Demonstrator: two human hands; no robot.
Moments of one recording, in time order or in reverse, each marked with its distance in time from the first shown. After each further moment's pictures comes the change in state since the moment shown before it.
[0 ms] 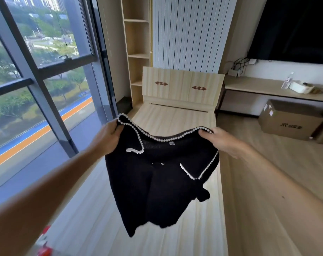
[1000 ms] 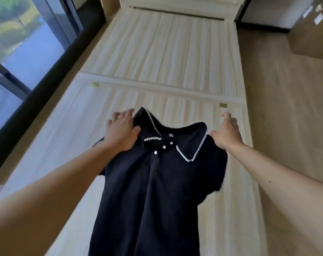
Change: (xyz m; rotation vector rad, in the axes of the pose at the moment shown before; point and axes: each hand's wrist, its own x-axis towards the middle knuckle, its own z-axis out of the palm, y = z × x) left_hand 0.077 -0.344 0.436 0.388 -0.473 -0.148; right_hand 0.335 0.433 0.195 -0.389 0.318 0.453
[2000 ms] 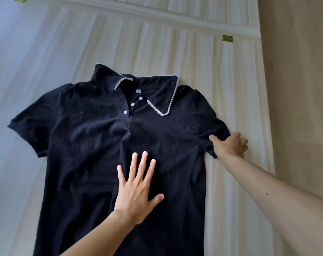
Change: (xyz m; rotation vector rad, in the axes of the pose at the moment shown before) left_hand -0.142 0.019 0.377 0.212 -0.280 0.195; right_hand 0.042 0.254 0.218 0.108 0.109 0.554
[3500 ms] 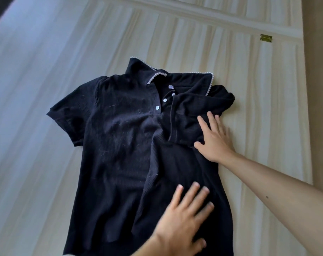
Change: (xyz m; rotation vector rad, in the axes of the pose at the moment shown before) left_hand -0.043 0.039 0.029 0.071 -0.150 0.492; right_hand -0.064 -0.064 0.057 -0.638 -0.313 -0.813
